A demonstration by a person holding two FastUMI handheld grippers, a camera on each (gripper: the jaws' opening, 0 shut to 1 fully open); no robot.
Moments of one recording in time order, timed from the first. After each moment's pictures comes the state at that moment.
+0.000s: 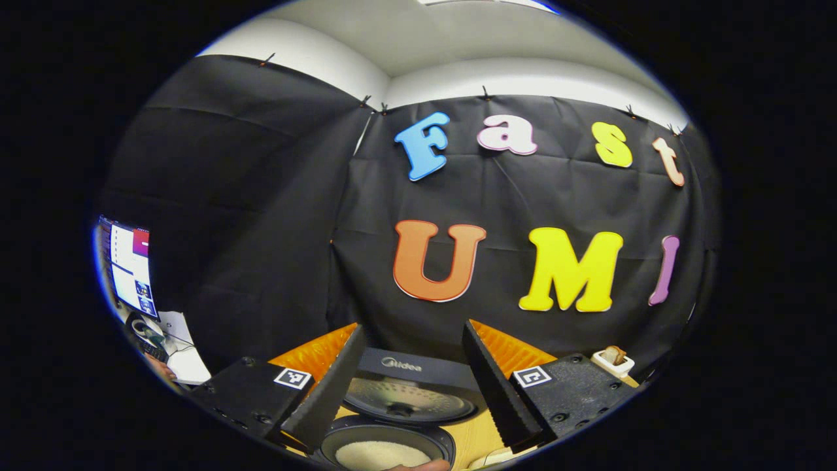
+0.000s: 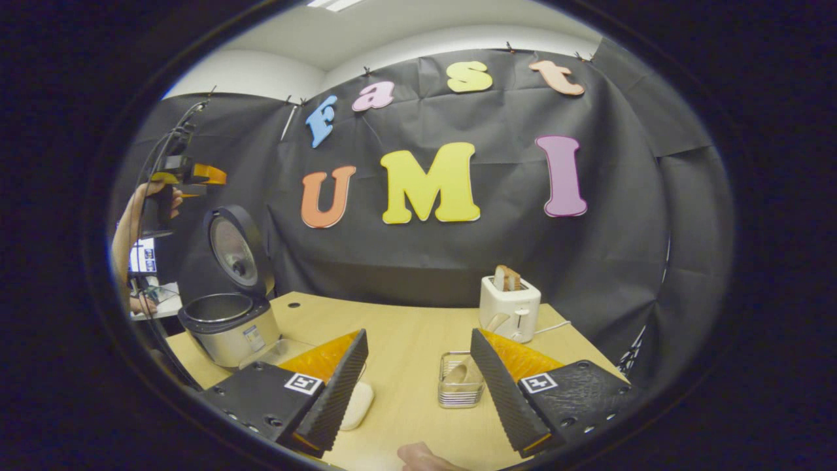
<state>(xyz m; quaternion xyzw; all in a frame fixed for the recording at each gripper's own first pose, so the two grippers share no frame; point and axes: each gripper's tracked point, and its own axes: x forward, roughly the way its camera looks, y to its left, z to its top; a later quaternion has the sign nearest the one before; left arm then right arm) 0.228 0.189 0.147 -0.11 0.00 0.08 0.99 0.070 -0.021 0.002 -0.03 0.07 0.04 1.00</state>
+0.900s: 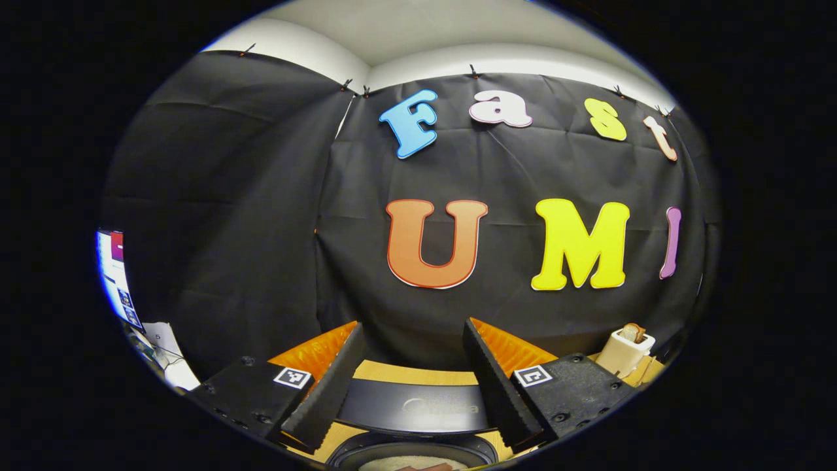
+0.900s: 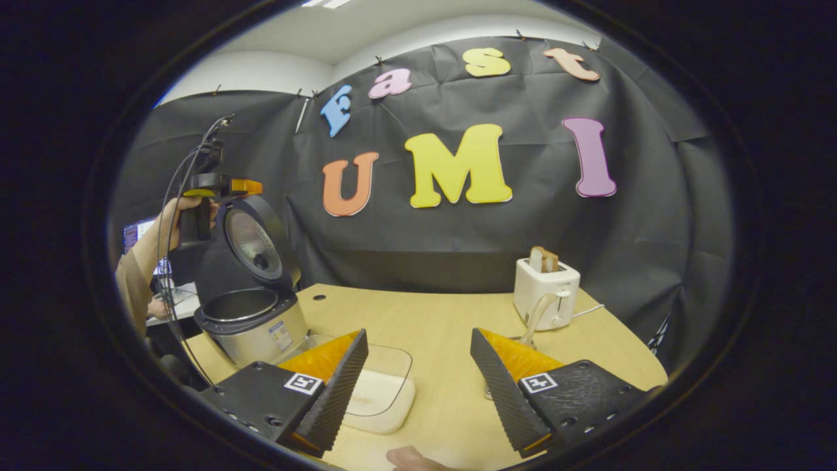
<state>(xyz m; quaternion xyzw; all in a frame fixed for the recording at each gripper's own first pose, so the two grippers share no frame) 0.271 0.194 0.100 -0.07 0.03 0.03 1.00 0.079 0.033 -0.028 -0.01 0.10 0.08 0.99</state>
